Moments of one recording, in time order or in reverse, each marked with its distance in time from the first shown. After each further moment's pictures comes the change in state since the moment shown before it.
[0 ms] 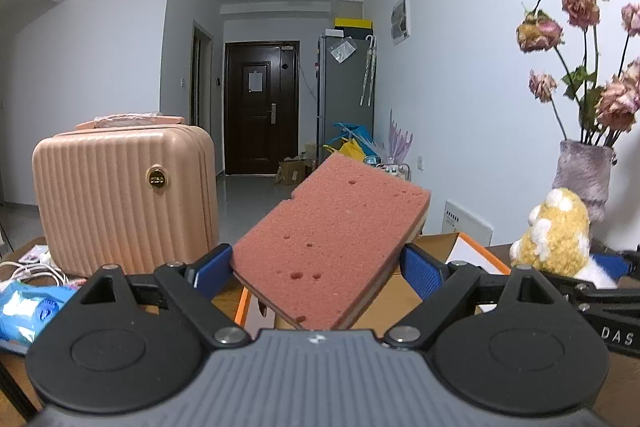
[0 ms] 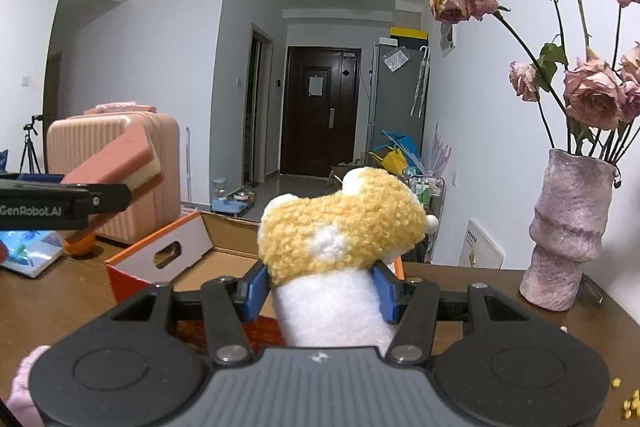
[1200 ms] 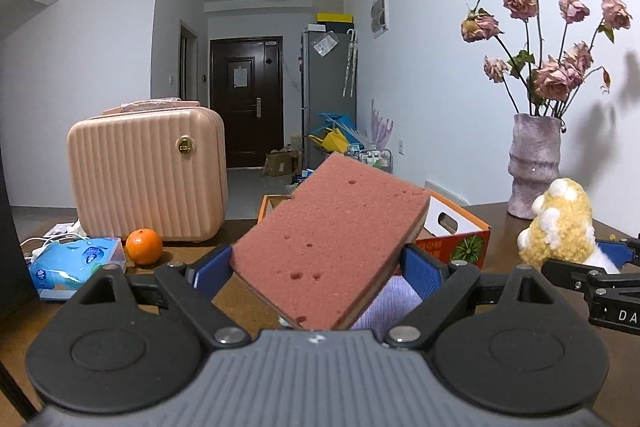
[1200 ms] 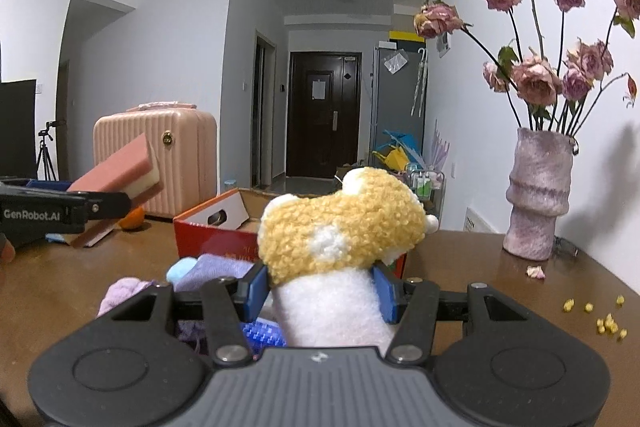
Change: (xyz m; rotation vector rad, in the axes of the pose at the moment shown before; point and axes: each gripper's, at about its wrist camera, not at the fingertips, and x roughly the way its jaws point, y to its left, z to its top) left arm -0.116 0.011 -0.047 0.044 0.022 -0.048; right arm -0.127 0.027 -0.053 0.028 -0.021 0.019
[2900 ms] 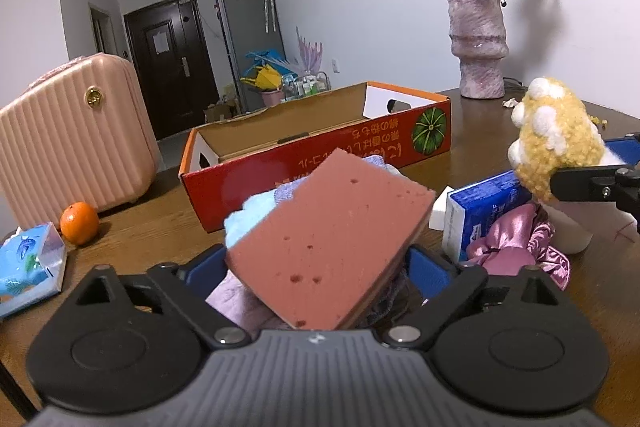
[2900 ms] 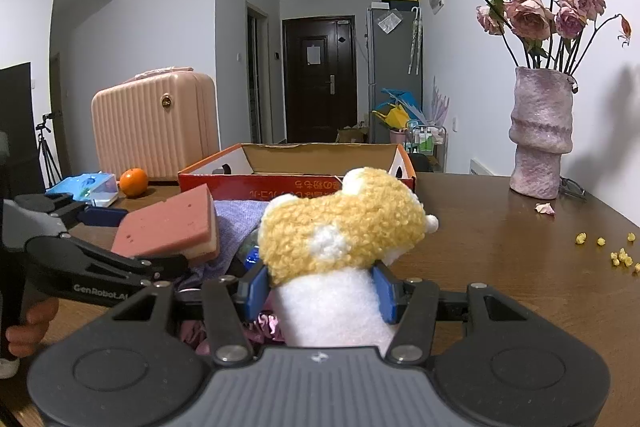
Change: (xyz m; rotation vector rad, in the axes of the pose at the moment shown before) left arm 0.060 -0.017 -0.054 0.244 0.207 -0.162; right arm 0.000 0.001 -0.038 0.076 0.118 0.016
